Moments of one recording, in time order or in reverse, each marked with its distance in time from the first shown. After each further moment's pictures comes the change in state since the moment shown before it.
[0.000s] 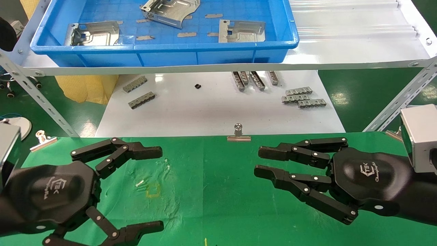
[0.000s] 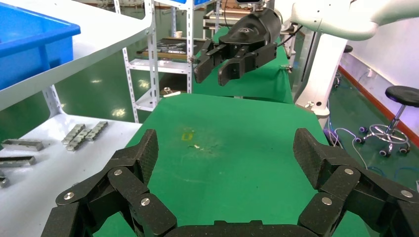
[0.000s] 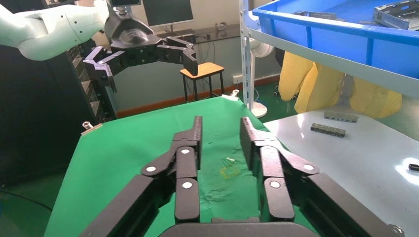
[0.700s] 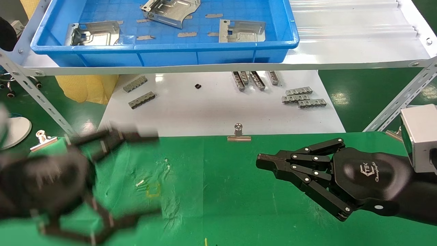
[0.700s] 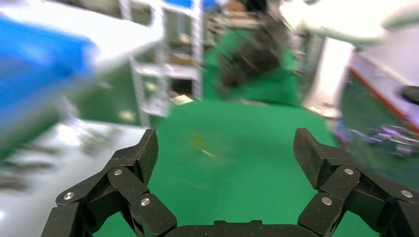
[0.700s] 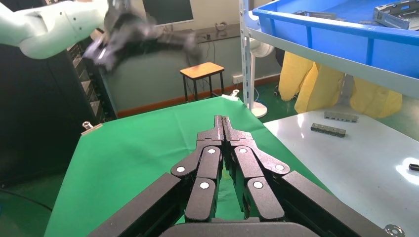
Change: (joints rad) left arm -0.141 0.019 0.007 0.010 0.080 -0.092 -0.053; right arm 0.000 0.000 0.000 0.000 0.000 0.000 0.000
